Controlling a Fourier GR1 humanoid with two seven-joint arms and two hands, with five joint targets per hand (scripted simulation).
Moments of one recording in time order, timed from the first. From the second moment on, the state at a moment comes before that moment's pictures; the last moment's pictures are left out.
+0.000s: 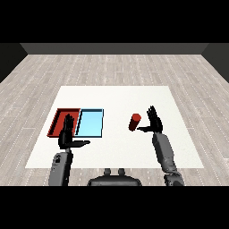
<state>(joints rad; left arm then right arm) 0.01 0.05 0.06 -1.63 0.08 -0.04 -0.35 -0.42 -0.13 -0.19 -0.92 -0.20 0.20 -0.42</state>
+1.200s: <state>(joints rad) 0.01 0.04 0.07 -1.60 0.08 -0.04 -0.38 -0.59 -0.09 -0.21 -0.54 -0.21 0.21 -0.60</state>
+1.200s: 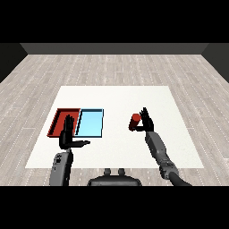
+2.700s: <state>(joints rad) 0.03 0.04 0.08 -1.63 0.08 -0.04 -0.37 -0.72 -0.08 -0.21 -0.39 -0.20 0.16 -0.61</state>
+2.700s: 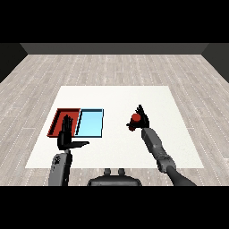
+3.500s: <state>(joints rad) 0.03 0.04 0.07 -1.63 0.06 -0.03 -0.38 -0.77 -0.08 -0.20 -0.33 -0.15 0.02 -0.62</state>
